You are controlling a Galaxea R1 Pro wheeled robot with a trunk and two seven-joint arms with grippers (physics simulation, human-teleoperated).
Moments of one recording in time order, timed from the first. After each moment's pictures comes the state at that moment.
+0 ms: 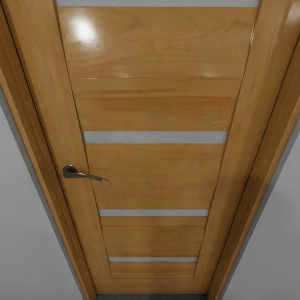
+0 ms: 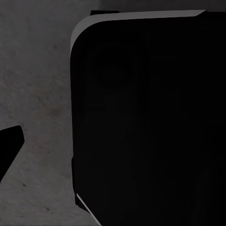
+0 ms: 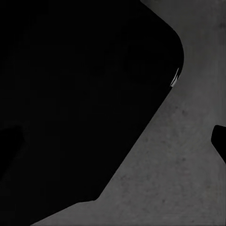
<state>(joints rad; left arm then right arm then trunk) 0.00 0.01 0.01 -0.03 0.02 -0.04 0.00 0.00 0.00 0.54 0.00 0.00 -0.06 0.00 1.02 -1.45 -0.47</state>
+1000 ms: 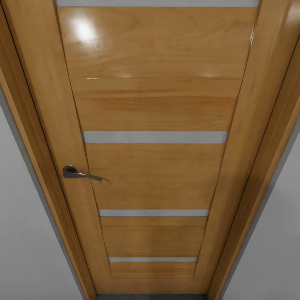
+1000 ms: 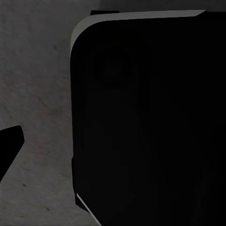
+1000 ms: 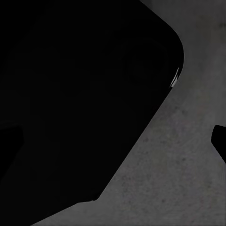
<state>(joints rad) 0.00 0.01 0.01 -0.03 0.02 -0.04 0.00 0.00 0.00 0.53 0.00 0.00 -0.06 0.00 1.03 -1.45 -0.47</state>
